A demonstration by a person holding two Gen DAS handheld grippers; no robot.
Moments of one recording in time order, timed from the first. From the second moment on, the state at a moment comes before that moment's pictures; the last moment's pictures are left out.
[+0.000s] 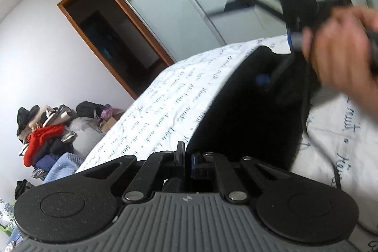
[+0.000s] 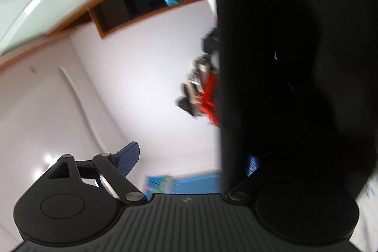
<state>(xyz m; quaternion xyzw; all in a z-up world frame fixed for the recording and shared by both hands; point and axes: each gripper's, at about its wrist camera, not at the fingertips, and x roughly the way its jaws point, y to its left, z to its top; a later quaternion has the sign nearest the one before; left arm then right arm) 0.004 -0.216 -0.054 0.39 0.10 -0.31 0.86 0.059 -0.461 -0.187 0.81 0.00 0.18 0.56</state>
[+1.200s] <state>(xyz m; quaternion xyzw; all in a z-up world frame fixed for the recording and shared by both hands) -0.001 -0.213 -0.083 0.36 0.19 -0.41 0.81 -0.067 -0.511 -0.175 0.68 0.09 -0.08 0.72</state>
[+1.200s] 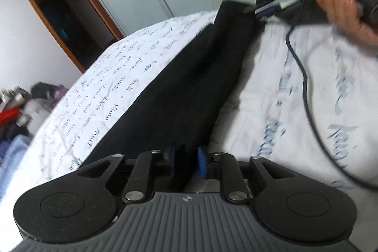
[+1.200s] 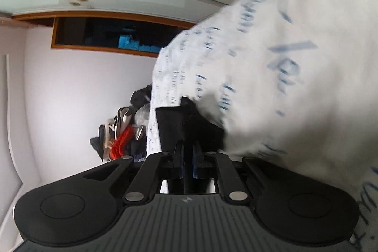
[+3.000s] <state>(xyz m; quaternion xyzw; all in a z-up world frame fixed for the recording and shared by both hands) 0.049 -0.101 -0.100 0.05 0.23 -0.22 0.94 0.065 -0.544 -0.101 0.31 0.35 0.01 0.88</state>
